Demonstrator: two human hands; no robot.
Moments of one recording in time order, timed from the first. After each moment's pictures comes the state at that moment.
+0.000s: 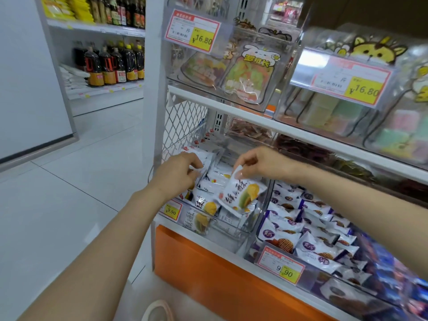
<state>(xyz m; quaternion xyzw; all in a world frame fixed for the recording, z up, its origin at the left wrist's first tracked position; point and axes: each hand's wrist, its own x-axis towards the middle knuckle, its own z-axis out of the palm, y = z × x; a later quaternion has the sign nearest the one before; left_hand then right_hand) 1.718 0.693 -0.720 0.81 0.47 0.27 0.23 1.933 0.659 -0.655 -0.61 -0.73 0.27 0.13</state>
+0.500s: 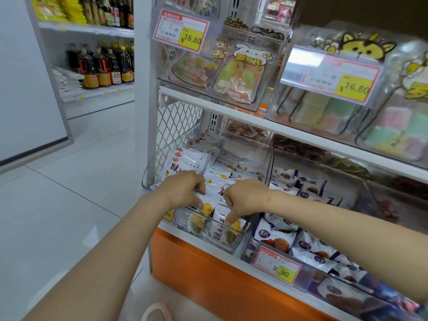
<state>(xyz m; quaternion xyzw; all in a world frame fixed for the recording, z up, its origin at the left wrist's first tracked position) 1.735 0.698 -0.737 0.88 0.42 0.08 0.18 1.912 0.654 -0.712 -0.60 -0.77 0.04 -0.22</state>
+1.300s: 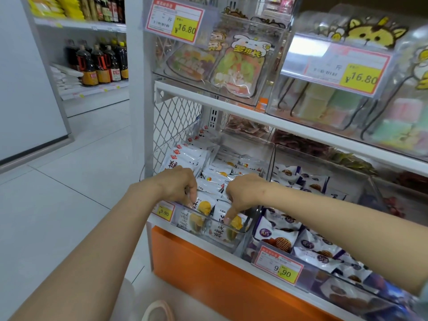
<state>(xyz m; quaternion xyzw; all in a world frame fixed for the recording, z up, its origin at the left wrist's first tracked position) 1.728 0.715 -0.732 0.90 0.38 0.00 0.20 1.915 0.667 -0.715 -0.59 -0.76 0.04 -0.26</state>
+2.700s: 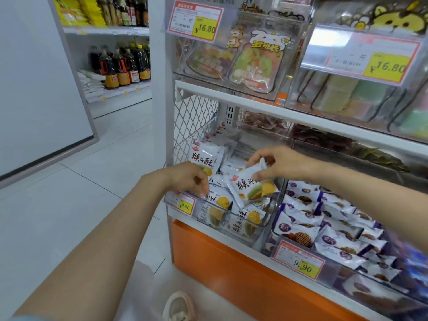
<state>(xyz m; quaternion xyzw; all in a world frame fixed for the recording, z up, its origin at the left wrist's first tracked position) 1.709 0.719 -0.728 0.86 0.39 0.00 0.33 1.935 0.642 -0.662 -0.64 -0.69 0.29 0.16</state>
